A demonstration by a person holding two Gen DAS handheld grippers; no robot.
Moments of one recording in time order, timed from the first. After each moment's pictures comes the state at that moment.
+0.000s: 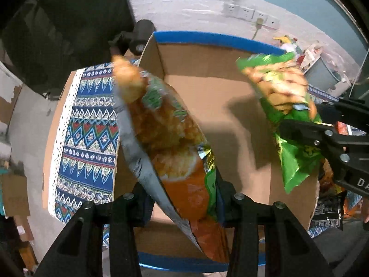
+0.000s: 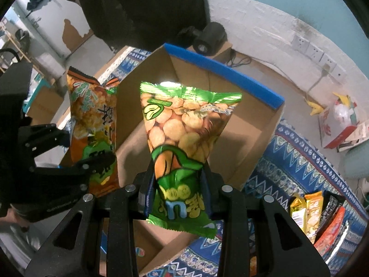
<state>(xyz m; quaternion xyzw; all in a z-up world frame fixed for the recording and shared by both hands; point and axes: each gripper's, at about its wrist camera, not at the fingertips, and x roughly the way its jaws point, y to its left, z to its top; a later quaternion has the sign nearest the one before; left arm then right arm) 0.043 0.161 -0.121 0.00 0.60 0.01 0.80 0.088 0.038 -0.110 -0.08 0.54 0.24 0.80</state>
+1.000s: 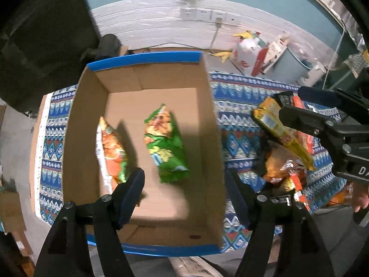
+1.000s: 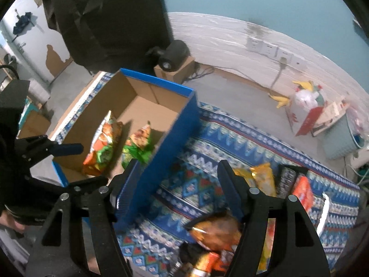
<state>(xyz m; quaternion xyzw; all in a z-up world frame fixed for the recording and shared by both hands) 0.031 0.053 -0.076 0.02 0.59 -0.07 0.80 0.046 -0.076 -0.056 -0.05 0.50 0.17 0.85</state>
